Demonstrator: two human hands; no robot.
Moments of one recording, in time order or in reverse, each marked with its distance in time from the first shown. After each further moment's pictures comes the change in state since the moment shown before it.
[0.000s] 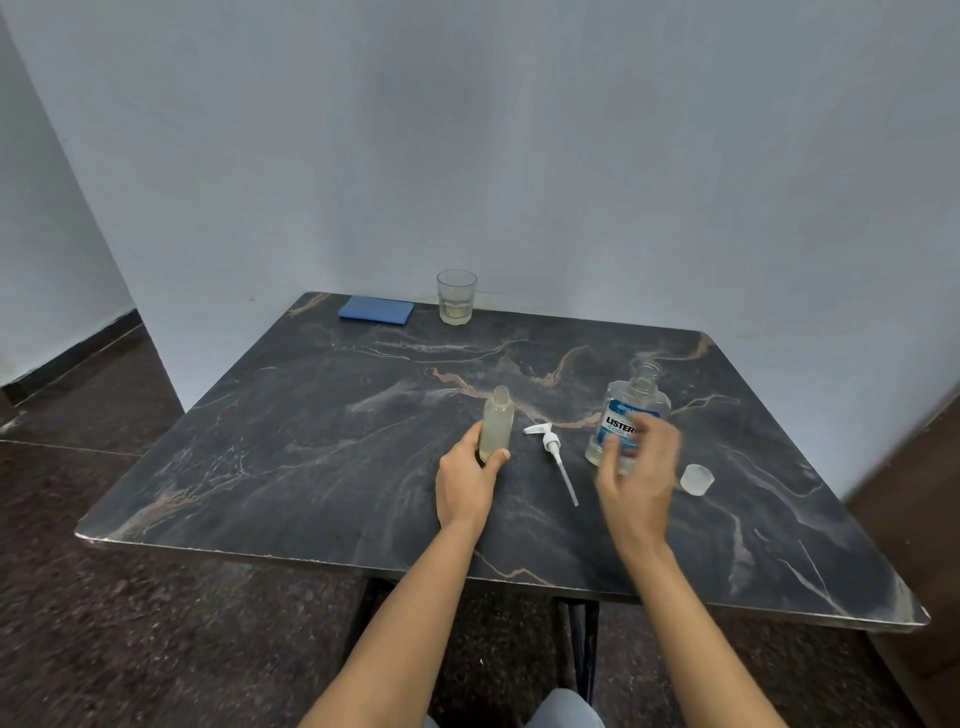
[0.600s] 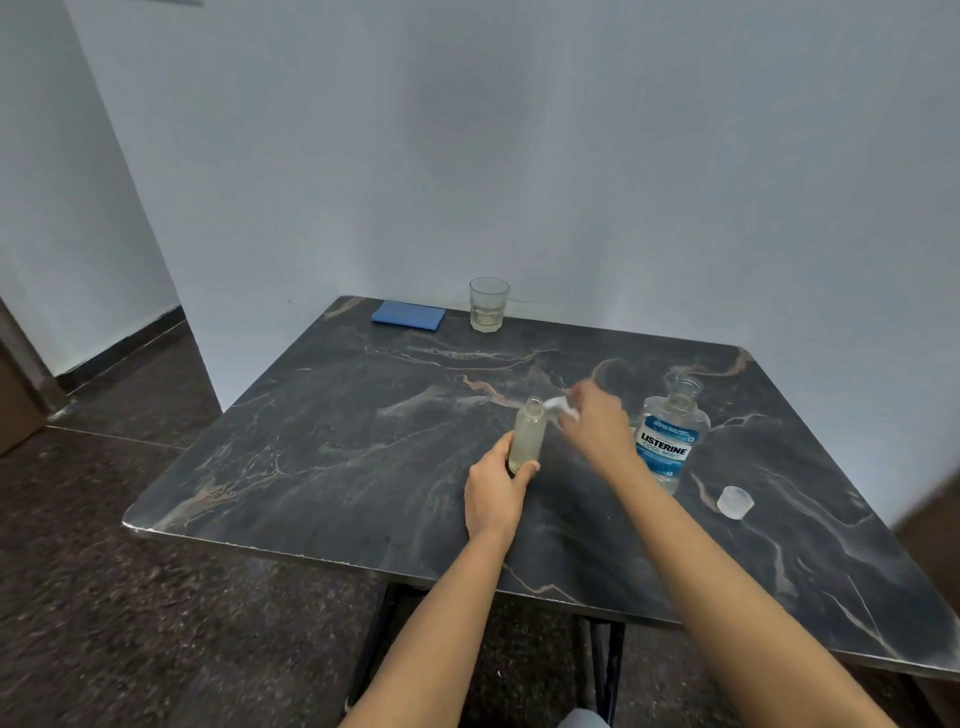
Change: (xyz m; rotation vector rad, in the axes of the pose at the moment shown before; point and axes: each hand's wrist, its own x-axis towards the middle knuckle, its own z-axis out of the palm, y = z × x) left_hand -0.003 0.004 -0.003 0.013 -0.008 -0.006; right_hand 0.066 -0.032 0.078 -0.259 -0.644 0.118
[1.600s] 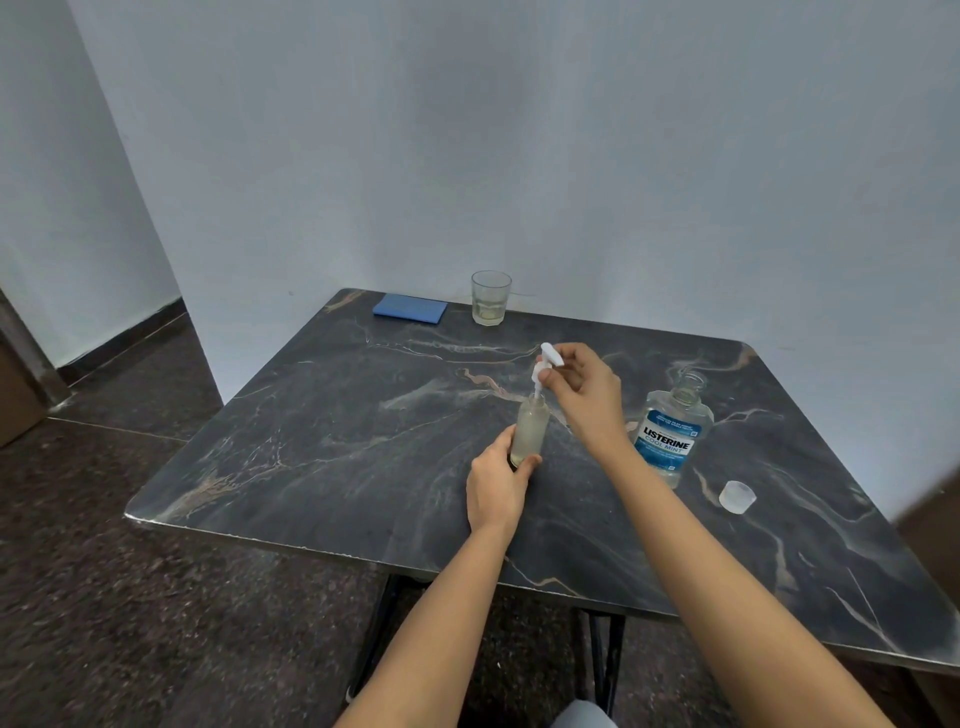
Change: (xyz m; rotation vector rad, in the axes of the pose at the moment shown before) left_hand -0.001 0.003 -0.001 0.000 -0.002 -0.009; right_hand -0.012 -0.035 -0.014 0.680 0.079 -0.170
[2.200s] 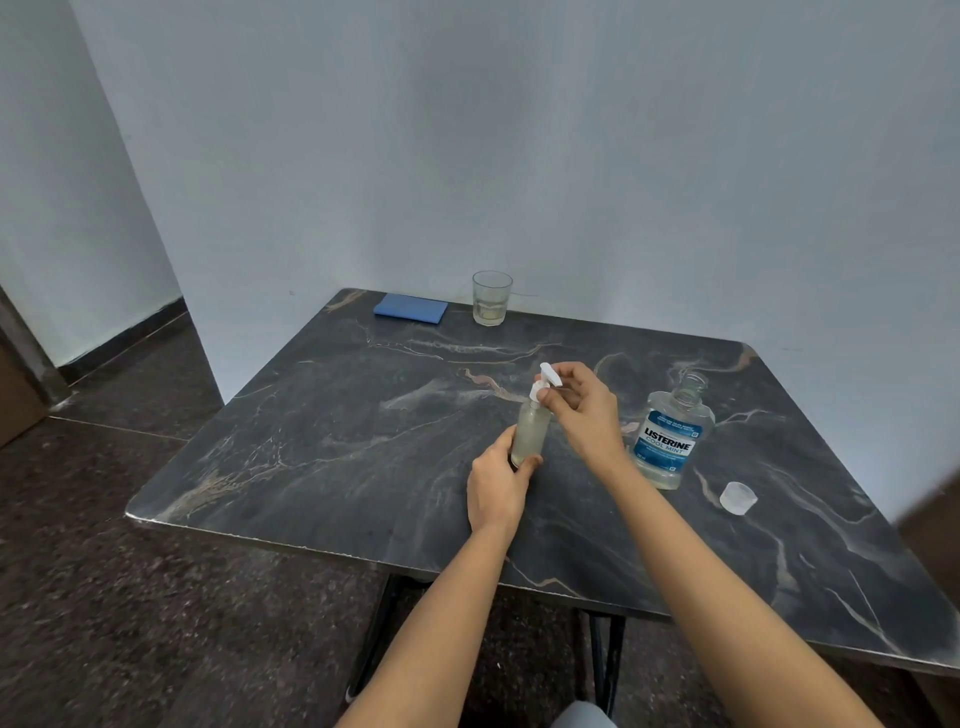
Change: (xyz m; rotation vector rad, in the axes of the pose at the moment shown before) left_hand 0.000 -0.001 0.001 -0.020 -0.011 0.010; right_hand -0.011 0.016 0.002 -0.001 -0.048 0.066
